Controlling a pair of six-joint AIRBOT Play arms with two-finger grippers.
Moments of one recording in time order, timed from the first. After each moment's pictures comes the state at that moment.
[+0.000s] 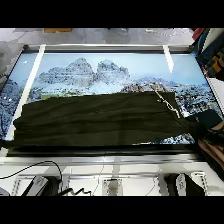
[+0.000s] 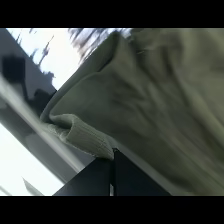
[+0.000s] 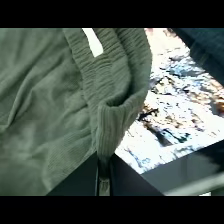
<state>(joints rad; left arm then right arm) 1.17 -0.99 0.80 1.07 -1.13 -1.13 -0.79 -0.62 0.58 -1.03 1.16 1.26</state>
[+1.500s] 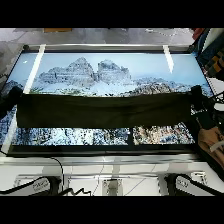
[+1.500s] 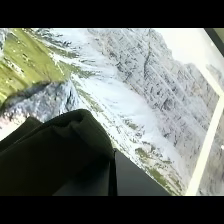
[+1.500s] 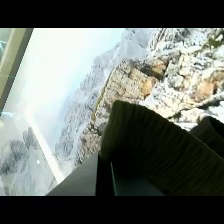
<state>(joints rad) 0.52 -1.34 0.99 0.60 -0.39 -1.14 -0.42 -1.27 0.89 -0.58 0.35 1.44</state>
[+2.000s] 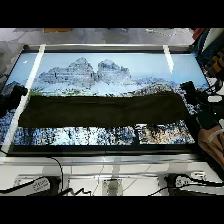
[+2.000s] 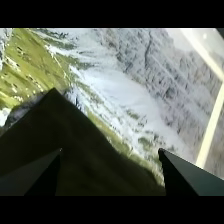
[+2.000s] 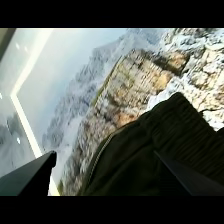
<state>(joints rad) 0.55 -1.33 1.01 0.68 -0.50 -1.14 -0.38 -1.39 1.02 -0.71 0.45 1.44</state>
